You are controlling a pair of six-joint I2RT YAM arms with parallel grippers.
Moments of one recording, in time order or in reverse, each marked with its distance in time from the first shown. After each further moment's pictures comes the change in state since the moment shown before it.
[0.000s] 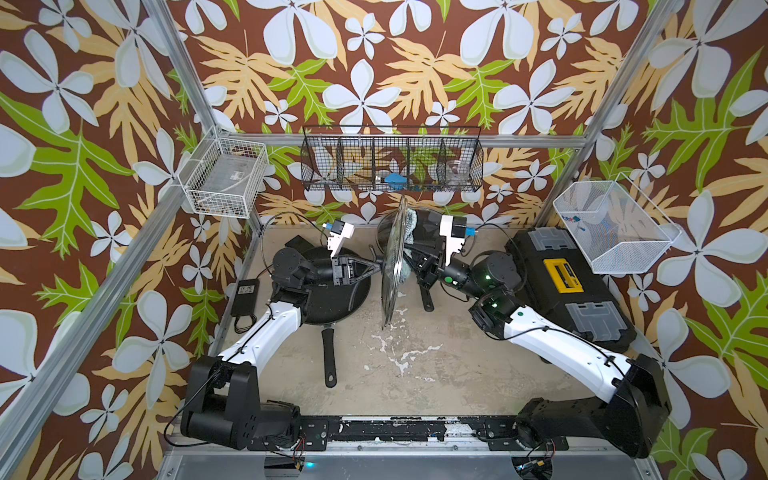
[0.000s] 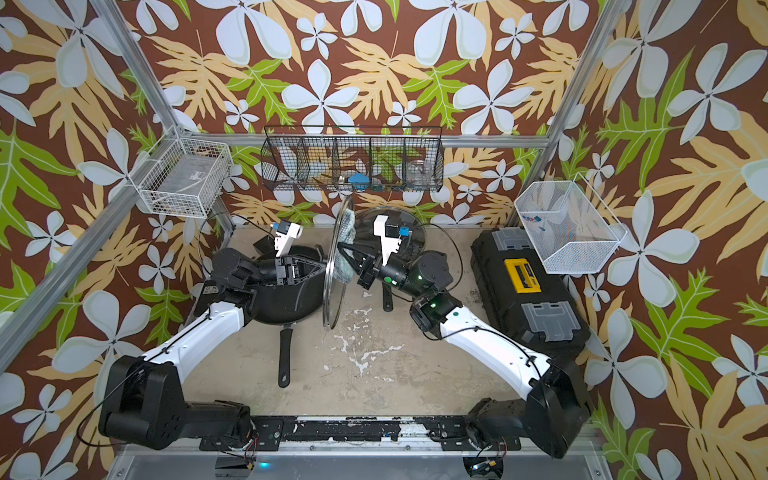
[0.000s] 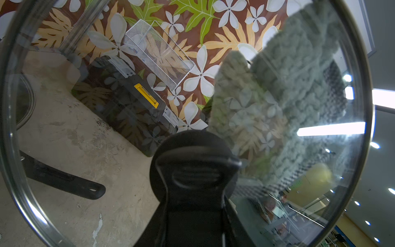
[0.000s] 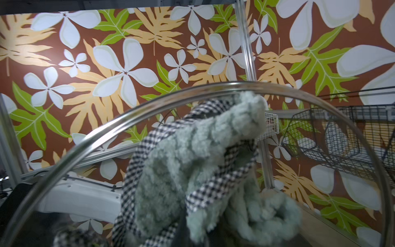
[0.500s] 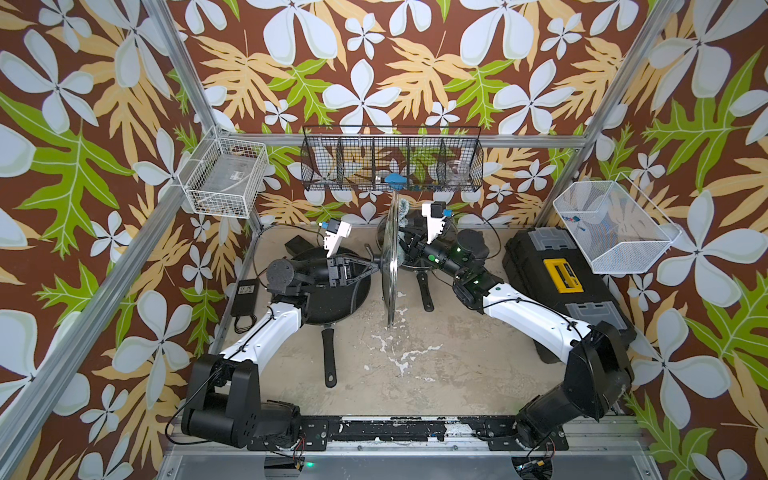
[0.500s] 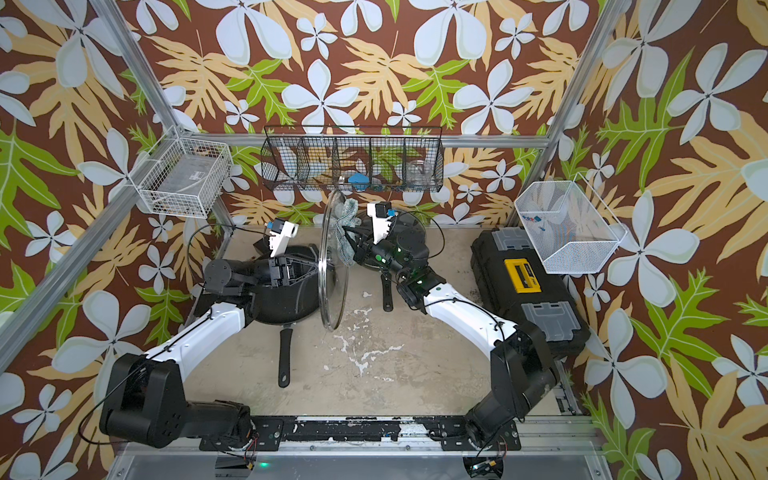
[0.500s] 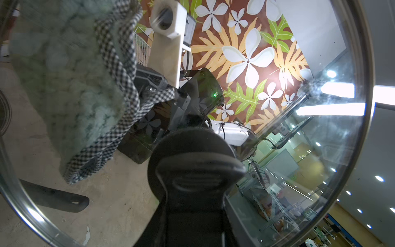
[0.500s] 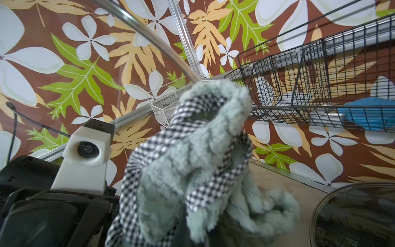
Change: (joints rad) left arm 0.000 0.009 -0.012 0.262 0.003 -0.187; right arm -0.069 0.188 0.138 -0.169 0.096 0.009
